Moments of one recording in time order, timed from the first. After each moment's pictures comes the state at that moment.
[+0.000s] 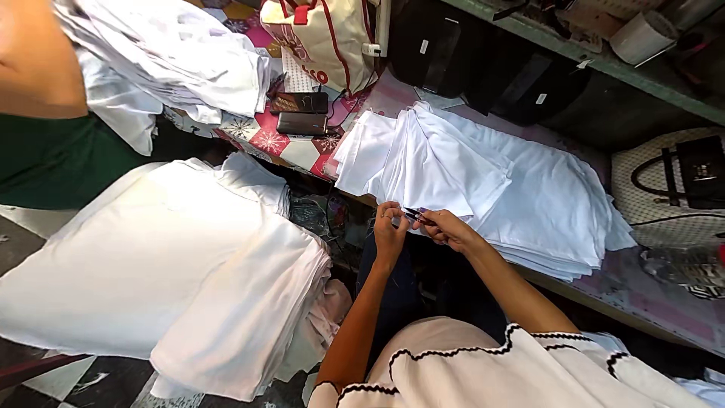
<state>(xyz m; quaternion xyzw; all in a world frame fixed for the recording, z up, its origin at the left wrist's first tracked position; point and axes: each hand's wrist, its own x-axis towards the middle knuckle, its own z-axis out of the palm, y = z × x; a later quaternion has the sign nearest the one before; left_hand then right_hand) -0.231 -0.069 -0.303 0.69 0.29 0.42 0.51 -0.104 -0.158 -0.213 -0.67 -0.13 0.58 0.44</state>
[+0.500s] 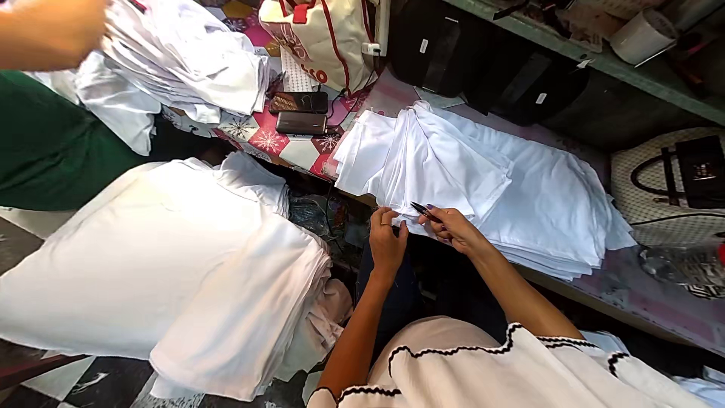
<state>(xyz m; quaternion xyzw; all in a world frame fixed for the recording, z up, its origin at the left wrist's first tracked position) -0.249 -0.078 -0.289 0.78 0.33 0.40 0.36 -0.106 -0.165 -0.207 -0.68 -0.12 0.53 0.49</state>
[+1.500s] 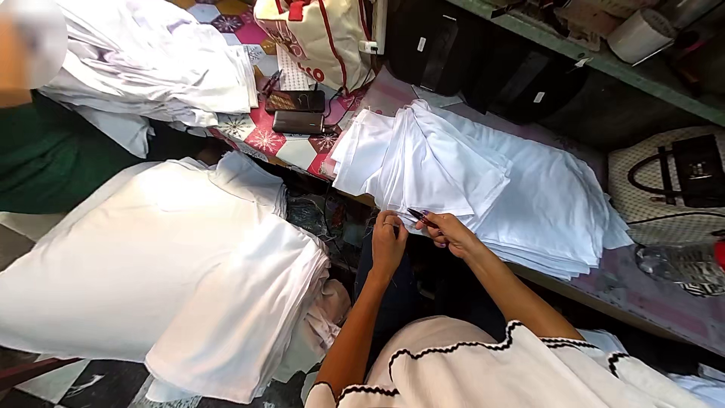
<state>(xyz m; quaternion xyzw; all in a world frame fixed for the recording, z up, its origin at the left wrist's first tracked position) -0.249 -0.076 -0.295 0.79 0.30 0.33 0.42 -0.111 -0.167 -0.215 -0.69 -0.09 0.54 0.47</state>
